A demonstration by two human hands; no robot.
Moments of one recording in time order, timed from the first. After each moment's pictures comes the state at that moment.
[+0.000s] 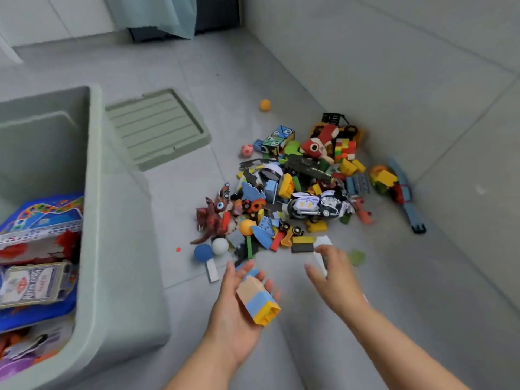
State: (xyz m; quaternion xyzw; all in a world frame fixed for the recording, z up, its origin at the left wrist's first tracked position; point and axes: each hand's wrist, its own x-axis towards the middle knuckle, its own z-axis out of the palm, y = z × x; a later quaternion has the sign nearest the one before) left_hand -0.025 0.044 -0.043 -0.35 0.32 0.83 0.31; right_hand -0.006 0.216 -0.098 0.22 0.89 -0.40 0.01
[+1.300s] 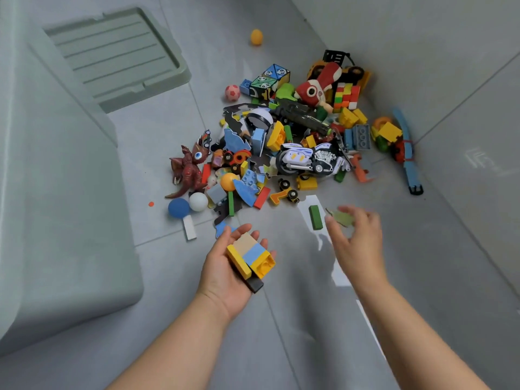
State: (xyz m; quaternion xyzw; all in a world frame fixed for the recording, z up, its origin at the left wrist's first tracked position) left_hand -0.026 0.061 -0.090 -0.34 0.30 0.83 0.32; right_hand 0.015 0.251 -0.105 0.33 0.86 -0.39 -0.09
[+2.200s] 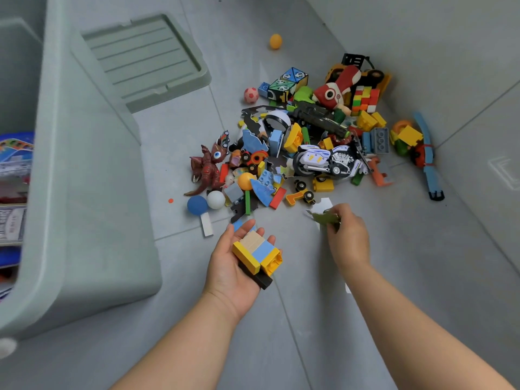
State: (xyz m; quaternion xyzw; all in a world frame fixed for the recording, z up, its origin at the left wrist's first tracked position) left_hand -0.023 0.049 -0.077 -0.35 0.31 0.84 0.28; right_hand -0.017 0.248 -0.159 0.30 0.90 -0.31 -0.06
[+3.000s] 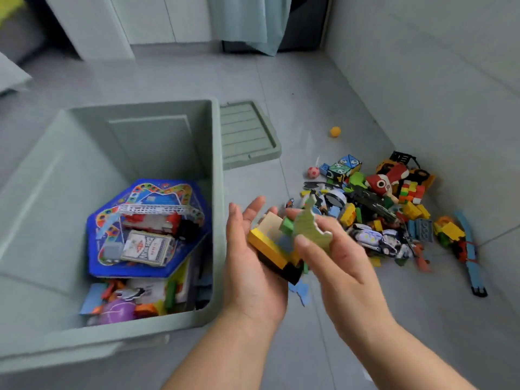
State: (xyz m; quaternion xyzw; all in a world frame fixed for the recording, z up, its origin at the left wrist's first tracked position) left_hand -0.048 -0.019 0.105 -0.23 0.33 0.91 0.08; right_hand -0.019 0.072 0.111 -0.04 0.68 -0.73 -0.02
